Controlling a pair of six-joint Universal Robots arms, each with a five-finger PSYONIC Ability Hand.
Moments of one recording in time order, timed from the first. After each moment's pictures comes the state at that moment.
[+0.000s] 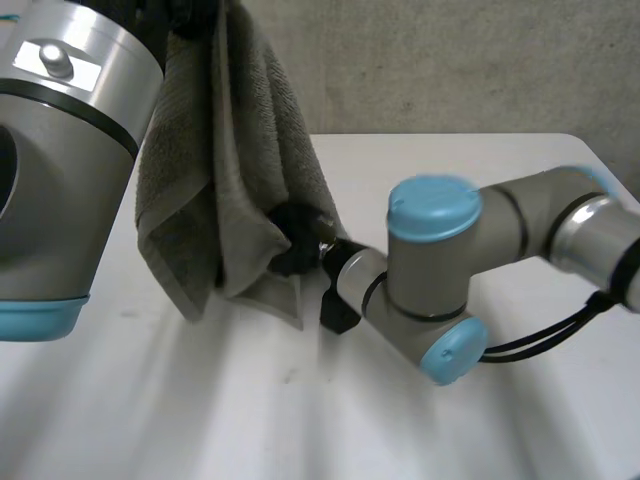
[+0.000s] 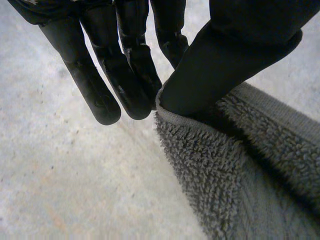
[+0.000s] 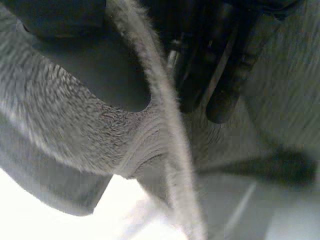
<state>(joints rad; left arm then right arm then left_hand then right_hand) 4.08 -1.66 -1.25 3.40 -1.63 3.62 2.29 -0.78 1.00 -0.02 1.35 3.72 1.21 1.22 1.22 1.22 1.04 0.98 1.18 1.18 1.19 0.98</state>
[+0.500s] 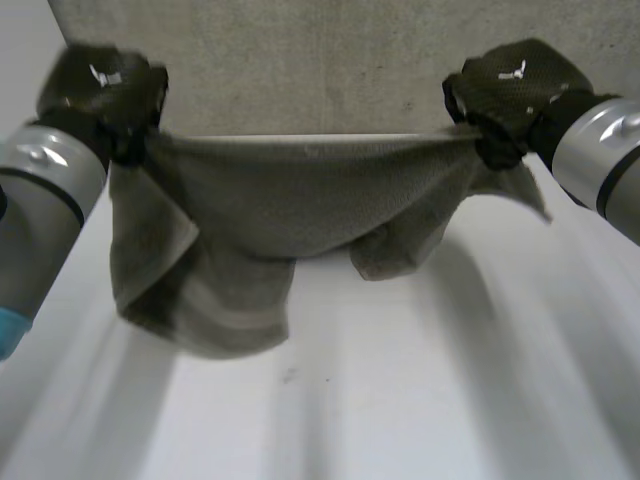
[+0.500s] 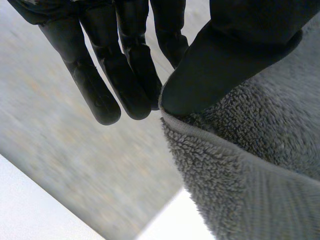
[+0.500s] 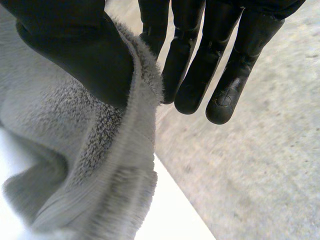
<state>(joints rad) 4.30 -1.68 -1.40 3.14 -1.64 3.63 1.95 -1.40 1.19 0.28 1.36 2.63 1.21 1.22 1.22 1.22 1.04 0.98 1.18 1.18 1.19 0.98</state>
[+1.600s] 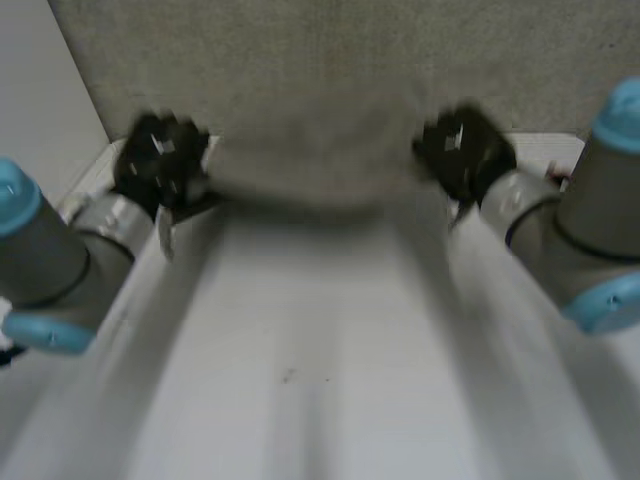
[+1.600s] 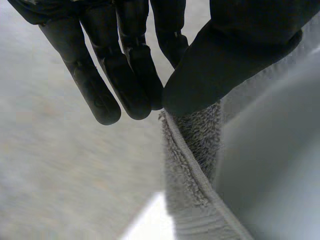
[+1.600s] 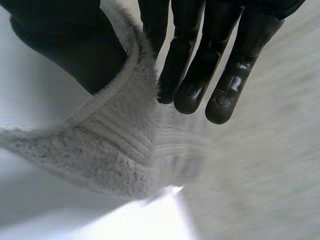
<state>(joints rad) 4.42 -1.92 -1.61 3.63 -1.34 3.63 1.98 -1.15 1.31 -0.07 1.38 2.35 1.21 1.22 1.22 1.22 1.04 0.98 1.18 1.19 1.20 0.99</state>
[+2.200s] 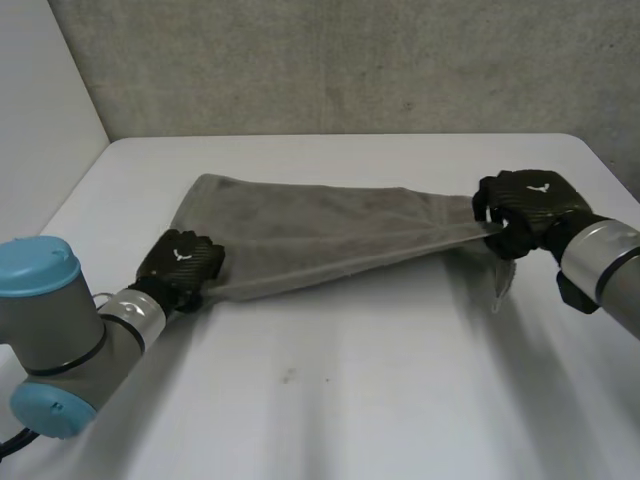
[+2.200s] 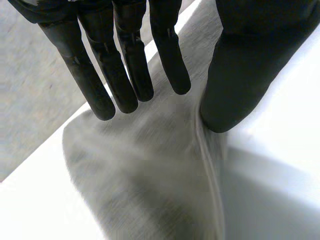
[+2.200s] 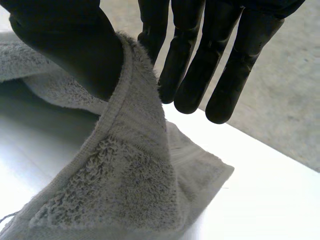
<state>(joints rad) 4.45 -2.04 -1.79 3.55 -1.33 3.65 1.76 -1.36 1.61 0.01 1.26 2.94 0.78 0.78 0.78 0.78 0.60 0.98 1.18 1.19 1.20 0.99</state>
